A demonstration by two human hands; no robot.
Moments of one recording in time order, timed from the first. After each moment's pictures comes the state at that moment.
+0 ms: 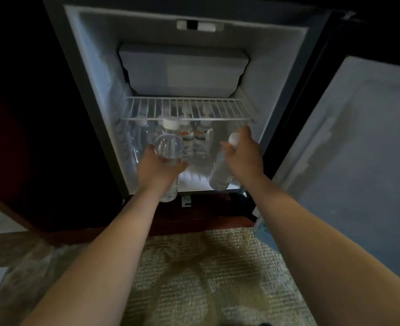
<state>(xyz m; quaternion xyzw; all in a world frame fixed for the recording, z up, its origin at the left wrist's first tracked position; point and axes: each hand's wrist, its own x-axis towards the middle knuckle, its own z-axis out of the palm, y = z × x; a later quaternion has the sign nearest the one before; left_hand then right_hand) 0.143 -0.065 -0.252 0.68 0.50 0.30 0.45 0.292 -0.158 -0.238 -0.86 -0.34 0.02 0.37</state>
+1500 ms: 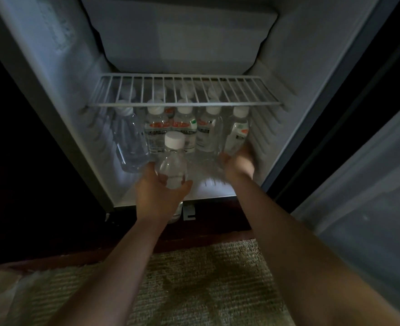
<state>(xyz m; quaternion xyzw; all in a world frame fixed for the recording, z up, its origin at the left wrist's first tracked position) 0.168 -0.032 -0.341 0.72 0.48 0.29 0.42 0.365 -0.063 -0.380 -0.91 -0.16 0.10 0.37</state>
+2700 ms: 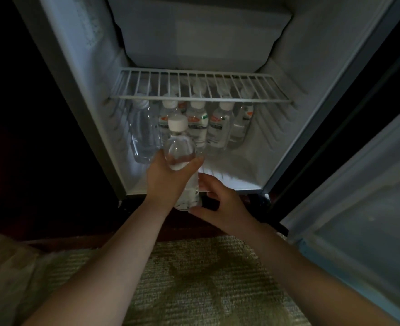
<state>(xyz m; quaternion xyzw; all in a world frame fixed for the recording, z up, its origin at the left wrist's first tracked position) 0.162 -0.028 -0.328 0.67 0.44 0.33 0.51 0.258 -0.144 -0.366 -0.68 -0.48 0.33 0.44</state>
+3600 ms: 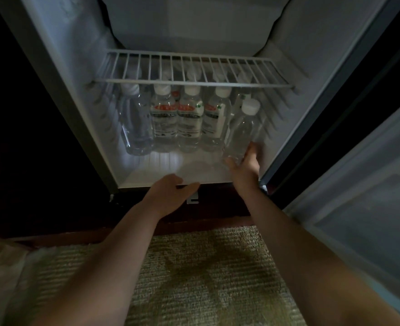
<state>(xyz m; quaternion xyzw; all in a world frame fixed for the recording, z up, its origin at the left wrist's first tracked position) 0.157 -0.025 -0.373 0.80 0.41 -0.02 0.45 0.339 -0.103 -0.412 -0.81 -0.21 0.09 0.53</state>
